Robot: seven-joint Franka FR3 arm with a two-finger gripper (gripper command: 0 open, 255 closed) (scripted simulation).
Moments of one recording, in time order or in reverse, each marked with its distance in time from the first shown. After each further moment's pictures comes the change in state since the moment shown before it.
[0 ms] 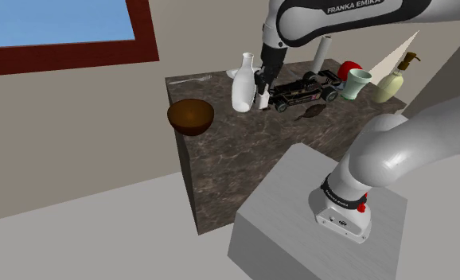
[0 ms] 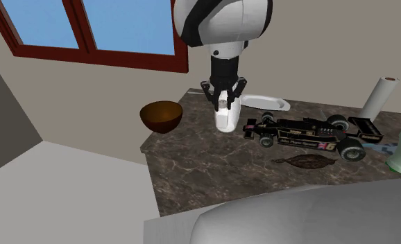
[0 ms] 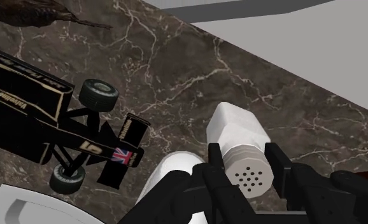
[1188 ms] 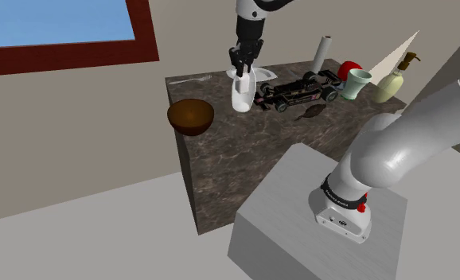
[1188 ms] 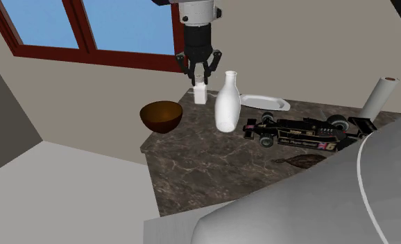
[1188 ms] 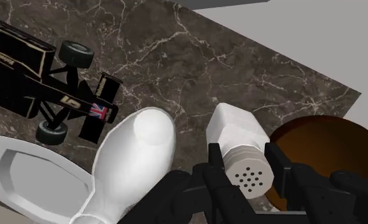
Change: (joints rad) arm 0.050 0.167 0.096 0.314 0.046 -0.155 0.108
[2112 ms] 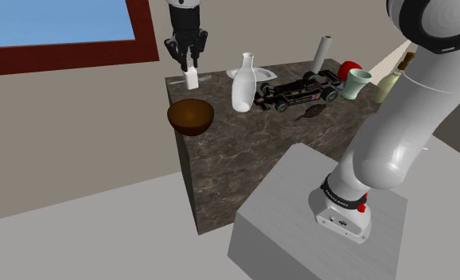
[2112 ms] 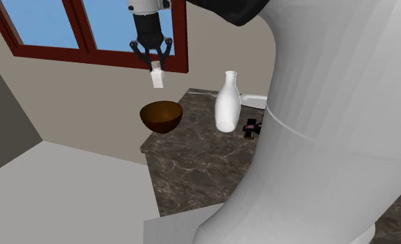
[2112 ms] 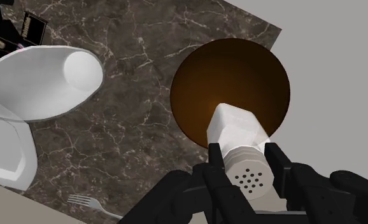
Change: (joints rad) arm 0.085 0.433 0.140 0.515 -0.023 -0.097 0.224
